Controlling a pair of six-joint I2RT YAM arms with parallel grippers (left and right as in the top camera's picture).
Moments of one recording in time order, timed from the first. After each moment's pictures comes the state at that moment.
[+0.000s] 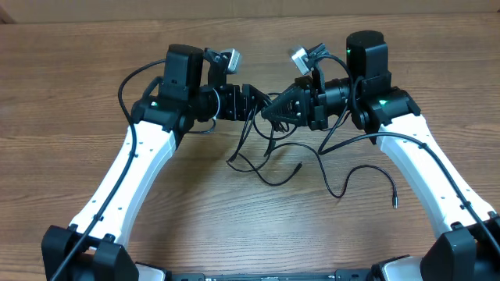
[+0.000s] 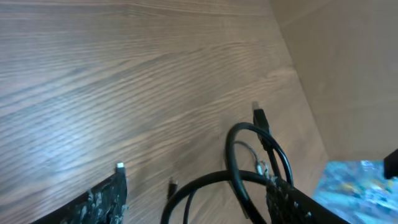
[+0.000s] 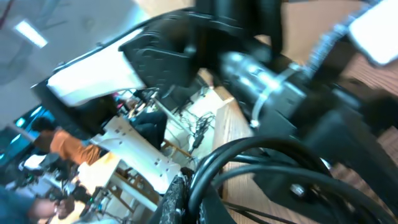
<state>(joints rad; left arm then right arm) -0.29 1.57 1.30 -0.51 0.70 -0.34 0.27 1.58 1.29 -0.22 -1.52 0.15</state>
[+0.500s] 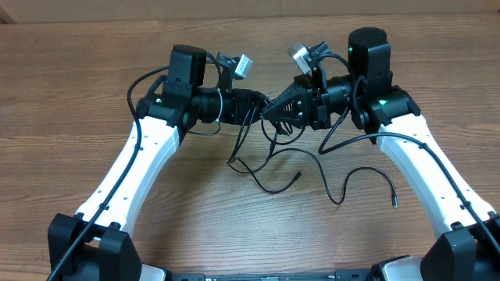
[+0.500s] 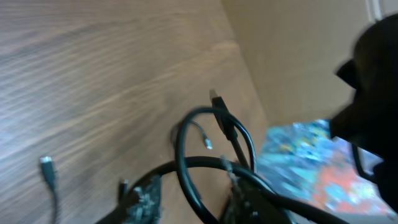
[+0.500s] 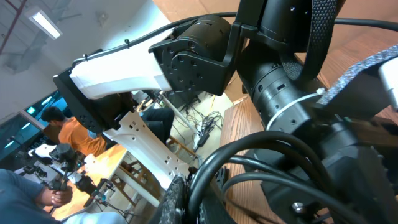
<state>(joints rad) -0.29 1.61 1.30 -0.50 0.96 -0.34 0.27 1.58 1.29 -0.15 -1.56 0.18</state>
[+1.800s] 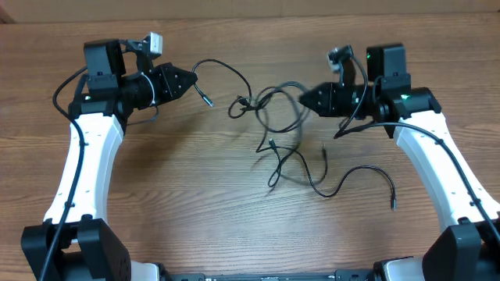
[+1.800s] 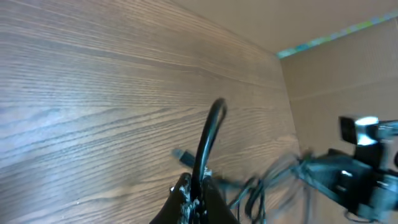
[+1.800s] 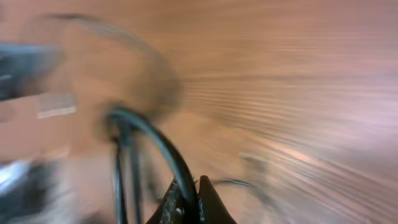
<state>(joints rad) 0.09 1.61 1.31 -0.49 0.82 -0.37 0.15 1.58 1.29 -0.66 -0.63 0.24</state>
